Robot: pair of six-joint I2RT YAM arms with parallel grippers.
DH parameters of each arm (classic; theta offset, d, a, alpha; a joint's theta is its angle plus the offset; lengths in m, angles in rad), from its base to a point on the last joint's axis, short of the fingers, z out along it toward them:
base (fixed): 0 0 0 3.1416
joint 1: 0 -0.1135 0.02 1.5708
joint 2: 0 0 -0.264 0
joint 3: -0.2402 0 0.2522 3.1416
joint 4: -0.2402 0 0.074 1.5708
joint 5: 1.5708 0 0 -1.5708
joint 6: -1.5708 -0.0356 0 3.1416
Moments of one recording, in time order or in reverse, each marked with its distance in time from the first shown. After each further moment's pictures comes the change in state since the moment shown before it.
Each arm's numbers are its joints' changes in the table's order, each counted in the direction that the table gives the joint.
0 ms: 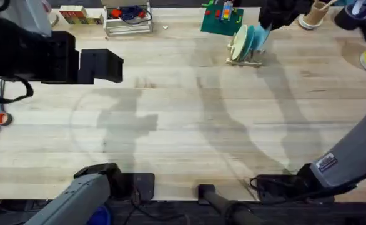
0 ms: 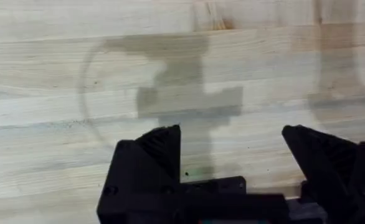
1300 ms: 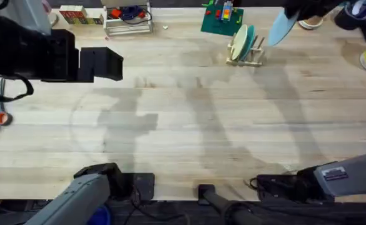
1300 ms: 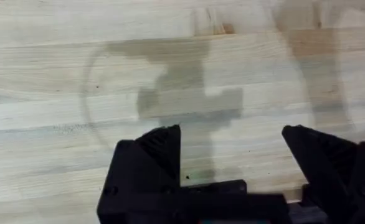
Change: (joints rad) left arm 0.000 0.000 0.000 0.016 0.000 0.000; right arm -0.051 -0.273 0.000 -0.210 0.058 -0.153
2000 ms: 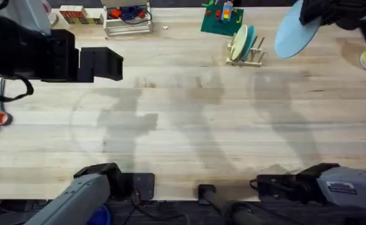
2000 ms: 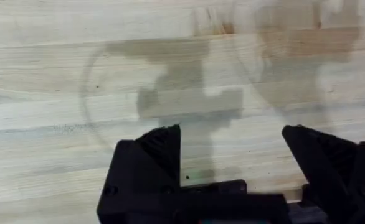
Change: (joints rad) left arm 0.000 0.000 0.000 0.000 0.000 0.000; right arm -0.145 -0.233 0.000 -0.183 0.000 0.028
